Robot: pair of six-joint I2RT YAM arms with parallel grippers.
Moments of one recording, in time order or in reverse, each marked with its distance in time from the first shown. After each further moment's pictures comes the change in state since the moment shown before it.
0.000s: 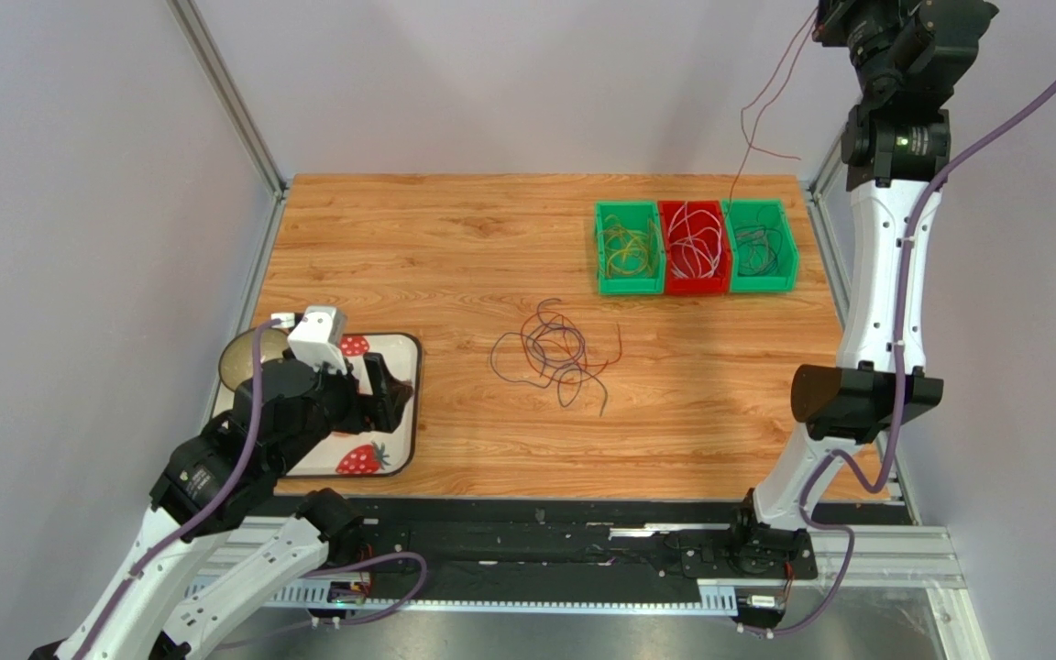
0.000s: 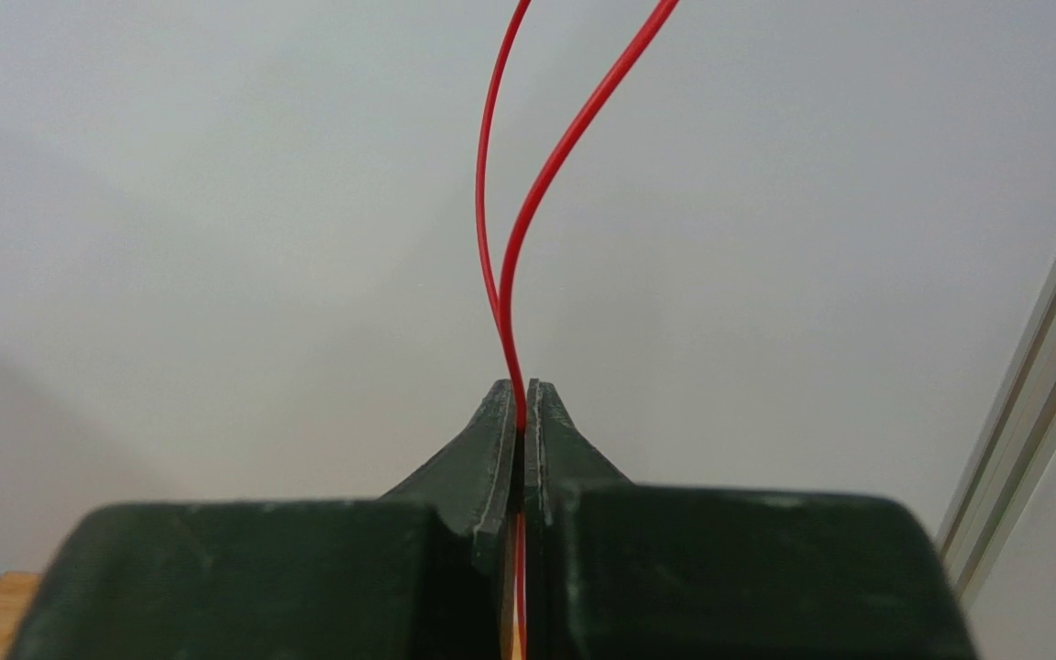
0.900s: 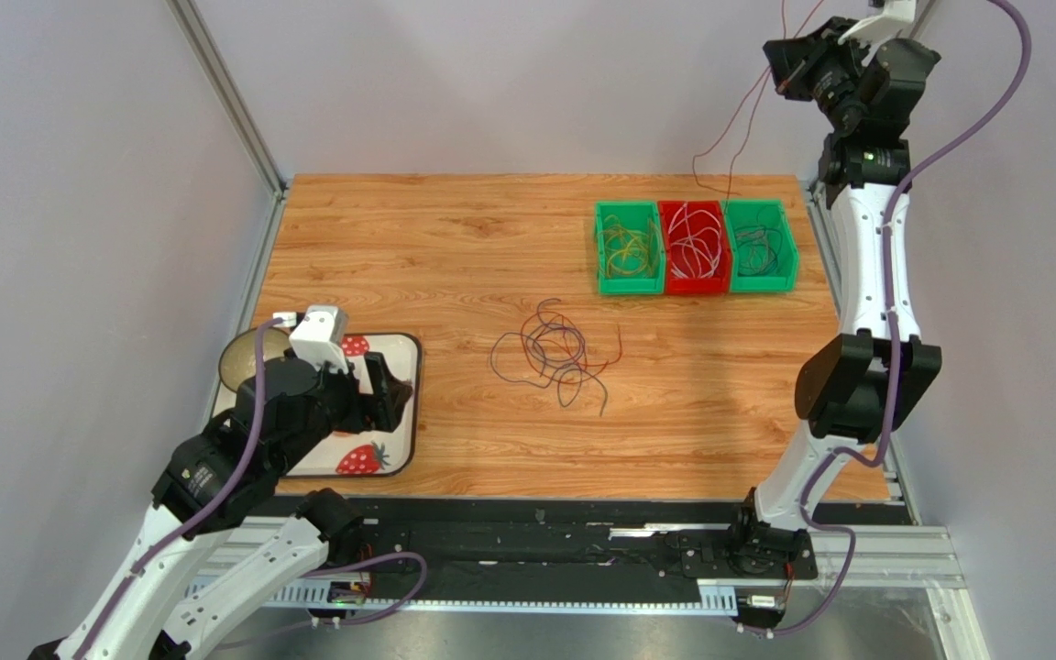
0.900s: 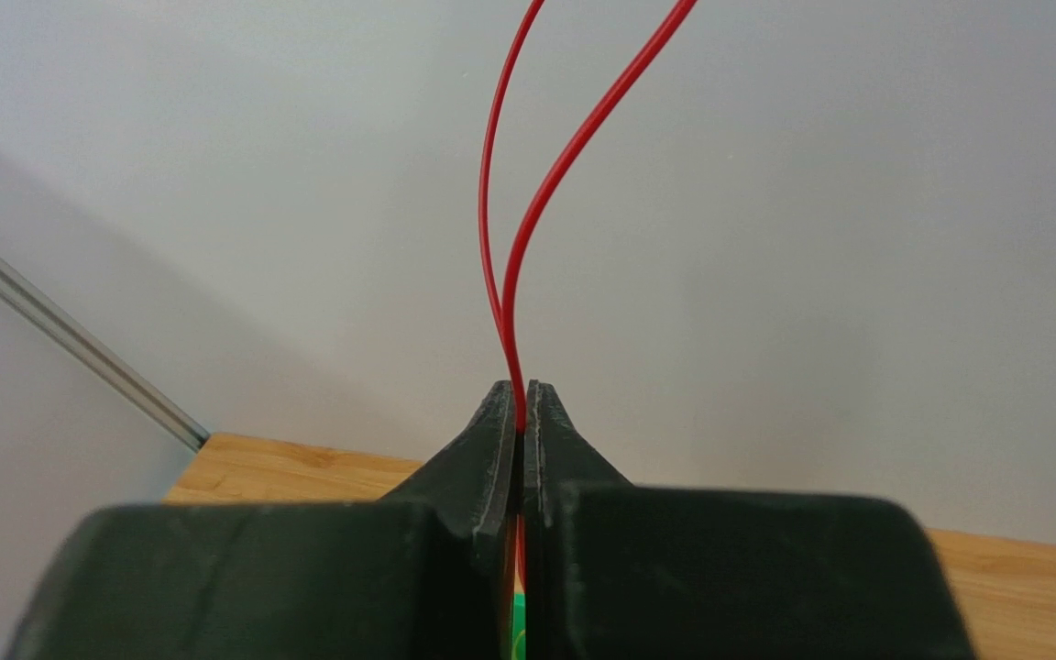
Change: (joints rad) left arm 0.000 0.008 0.000 -0.003 -0.004 0.000; right arm -0.053 0.014 -0.340 0.216 -0.243 0.222
